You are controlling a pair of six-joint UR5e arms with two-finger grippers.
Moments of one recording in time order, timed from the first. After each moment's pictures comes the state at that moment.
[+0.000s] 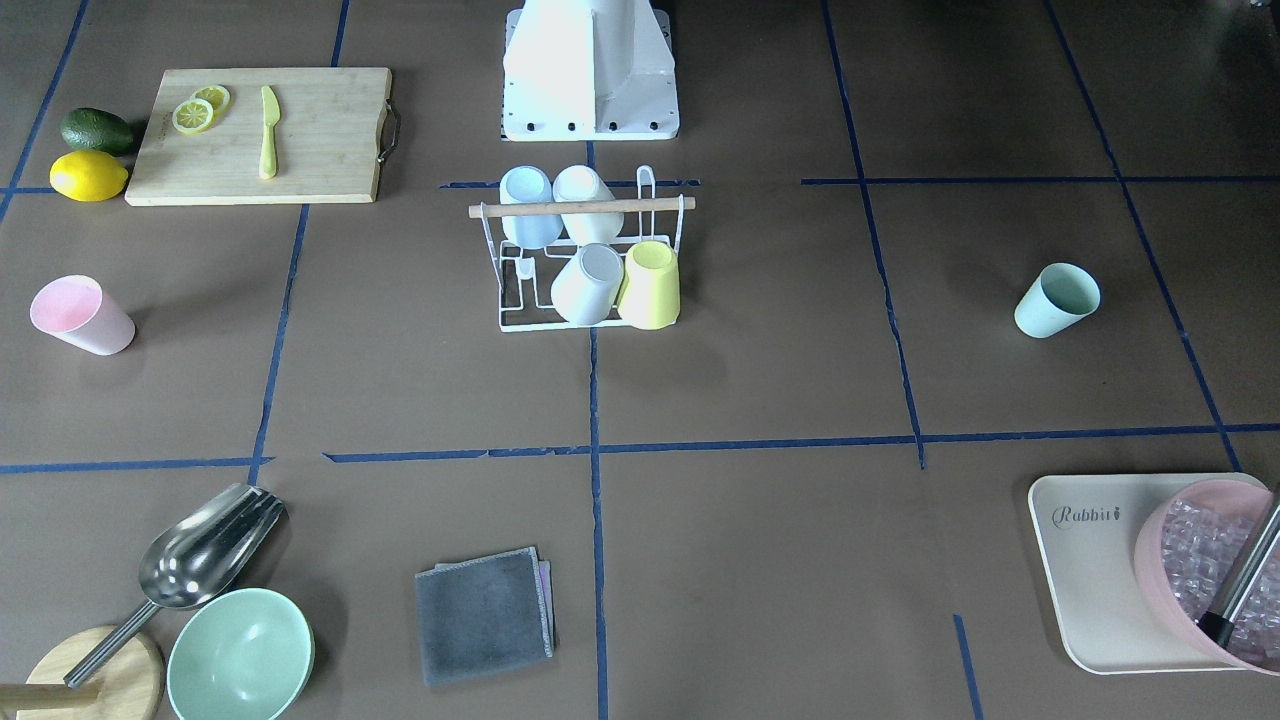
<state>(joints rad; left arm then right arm) -1.58 -1.55 -1.63 -1.47 -2.33 0.09 1.61 -1.69 1.71 -1.72 2.33 -0.05</state>
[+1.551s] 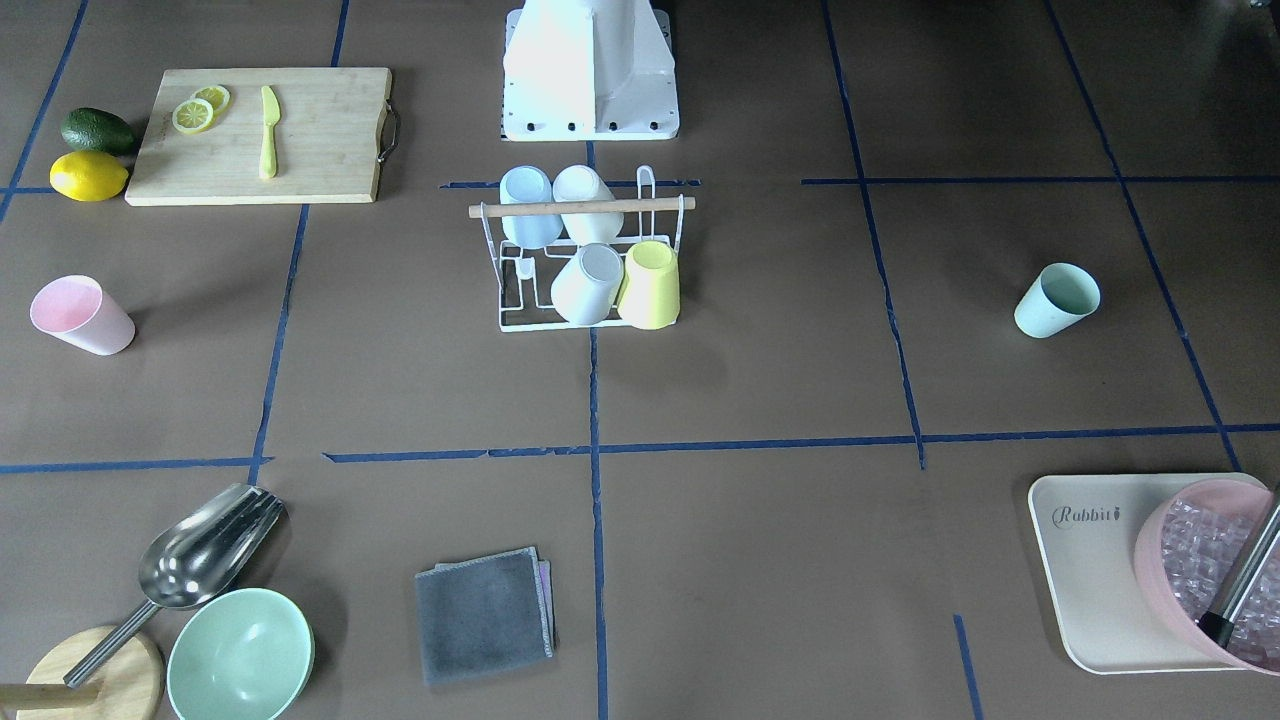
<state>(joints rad) -1.52 -1.73 -1.66 -1.33 -2.31 0.09 1.30 -1.44 1.73 -2.09 2.24 -0.05</state>
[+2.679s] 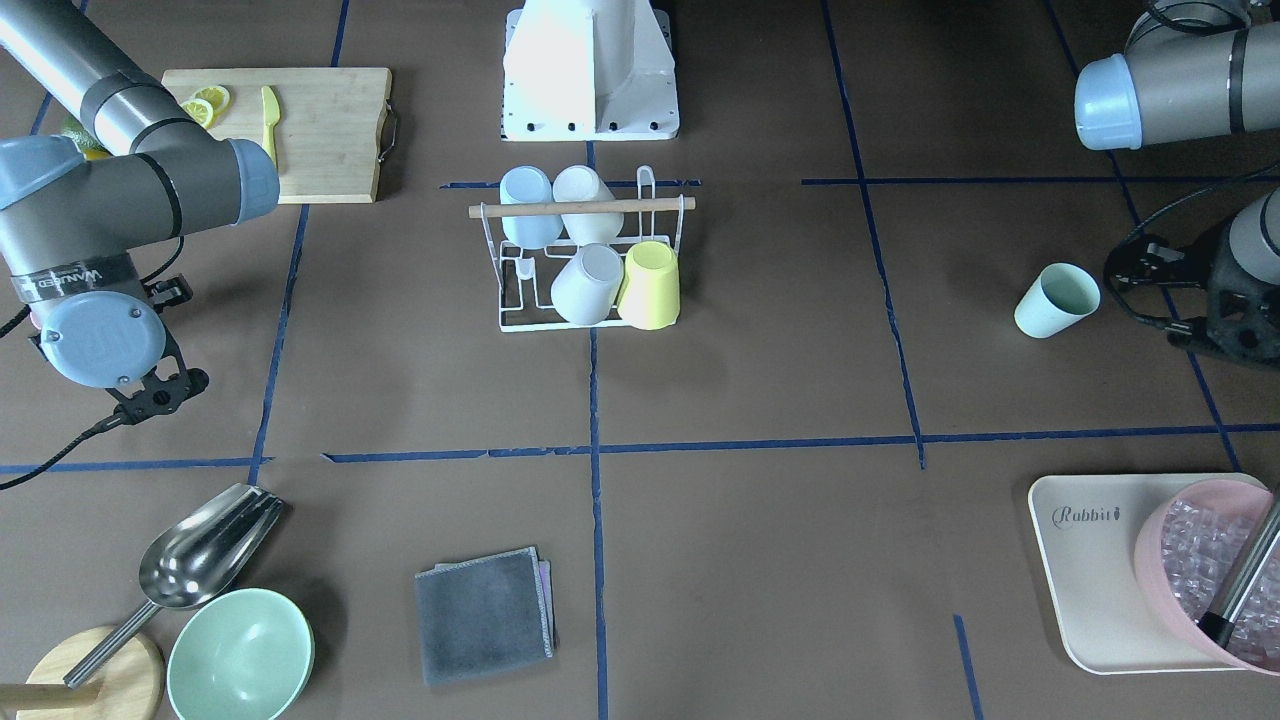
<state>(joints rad) -1.17 -1.94 -1.72 -0.98 -2.14 0.14 0.86 -1.12 1.54 -2.33 1.96 -0.18</state>
